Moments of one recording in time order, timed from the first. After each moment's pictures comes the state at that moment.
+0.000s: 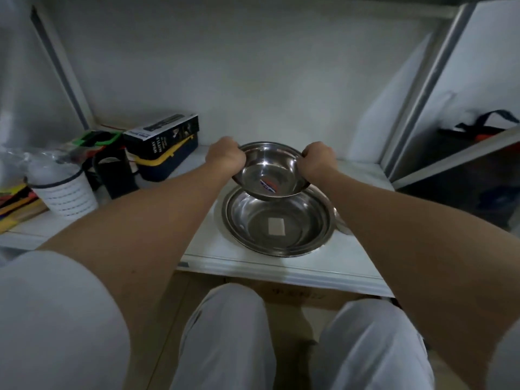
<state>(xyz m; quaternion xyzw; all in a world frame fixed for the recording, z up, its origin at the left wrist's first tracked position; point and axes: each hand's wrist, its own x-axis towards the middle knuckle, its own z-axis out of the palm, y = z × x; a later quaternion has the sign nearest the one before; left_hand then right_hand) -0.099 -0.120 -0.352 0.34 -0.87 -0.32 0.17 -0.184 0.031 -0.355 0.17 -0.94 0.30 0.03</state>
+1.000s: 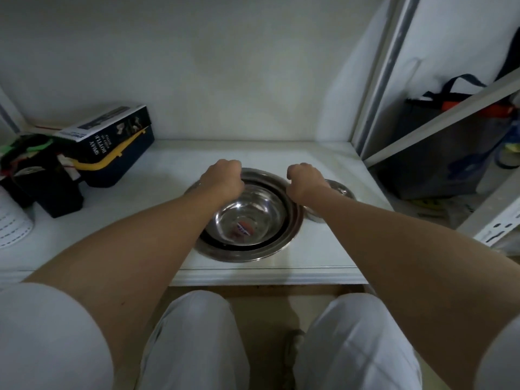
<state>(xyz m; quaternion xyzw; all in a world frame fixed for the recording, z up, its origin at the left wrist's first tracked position) -0.151 -0.069 -0.419 0.19 -0.97 -0.11 0.07 -0.216 0.093 -0.416 0.24 -0.96 0.13 -0.02</state>
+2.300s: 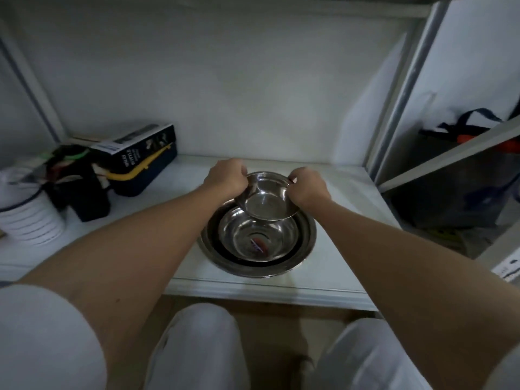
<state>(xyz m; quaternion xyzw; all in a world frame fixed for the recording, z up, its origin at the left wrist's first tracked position) -0.138 -0.092 -0.378 0.25 -0.93 -0.23 0.13 -0.199 0.065 -0.381 0.19 -0.93 0.30 -0.02</state>
